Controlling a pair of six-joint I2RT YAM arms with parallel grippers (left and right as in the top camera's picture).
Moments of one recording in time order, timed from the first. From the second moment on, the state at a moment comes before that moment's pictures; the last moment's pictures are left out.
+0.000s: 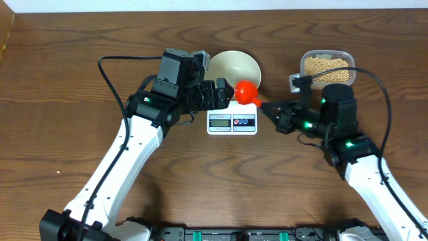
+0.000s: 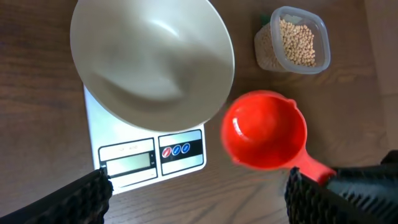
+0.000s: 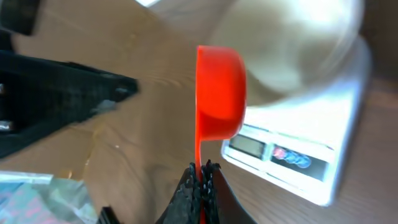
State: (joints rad) left arm -0.37 1.45 1.22 -0.63 0.35 -0.44; right arm 0.23 1.22 0.72 -0.08 -0.69 0.51
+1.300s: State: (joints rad) left arm -0.63 1.46 0.99 -0.58 0.15 -0.42; right arm -0.21 1.05 1.02 -0.81 -0.49 0.07
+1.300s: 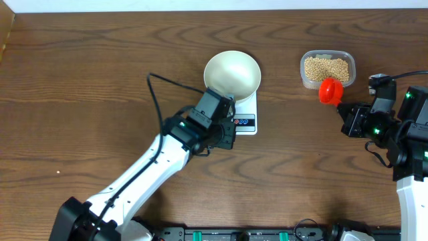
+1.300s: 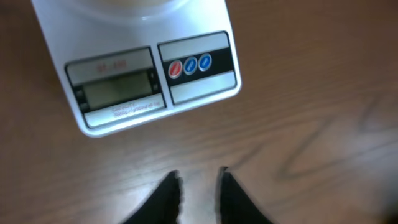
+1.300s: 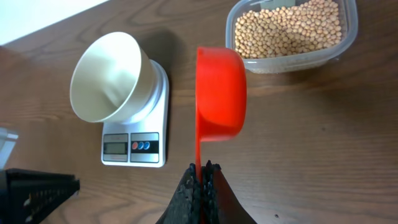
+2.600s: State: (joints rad) left arm -0.65 1.79 0.95 -0.14 -0.01 -0.48; right arm -0.21 1.05 1.02 -0.81 -0.45 0.07
